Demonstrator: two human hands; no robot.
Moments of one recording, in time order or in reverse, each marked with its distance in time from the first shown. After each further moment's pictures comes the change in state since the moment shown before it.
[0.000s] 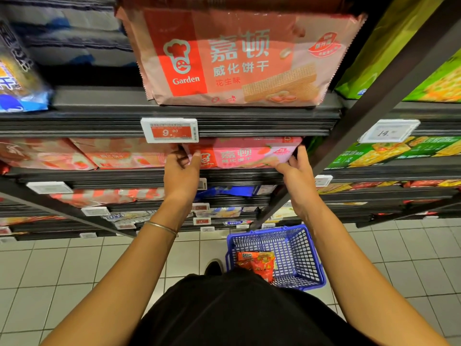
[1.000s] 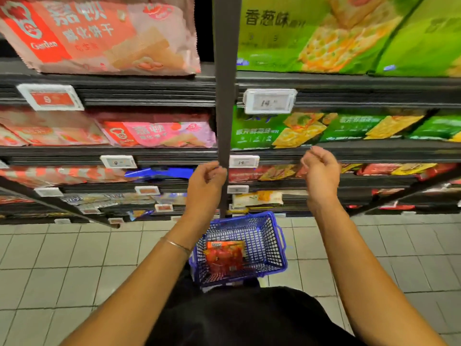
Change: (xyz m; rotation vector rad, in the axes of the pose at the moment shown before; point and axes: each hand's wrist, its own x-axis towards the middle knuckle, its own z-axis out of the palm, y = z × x) left_hand -0.191 -0.031 0.184 0.038 -0.188 -0.017; right_hand -0.007 0.014 -0.238 0.077 0.372 0.066
